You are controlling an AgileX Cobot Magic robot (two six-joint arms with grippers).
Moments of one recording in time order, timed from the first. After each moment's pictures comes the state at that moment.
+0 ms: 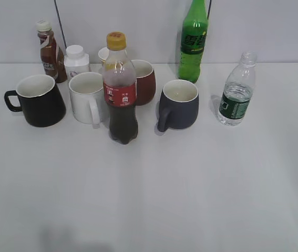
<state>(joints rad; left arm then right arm) -0.06 -0.01 -0.53 0.00 1.06 -0.04 0.05 -0.01 -0.51 -0.24 1.05 0.16</state>
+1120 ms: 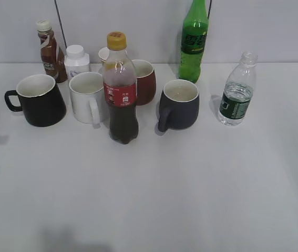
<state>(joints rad) 0.00 1.23 -0.40 0.10 -0.70 -0.03 0.05 -0.01 -0.51 -0.24 1.05 0.16</state>
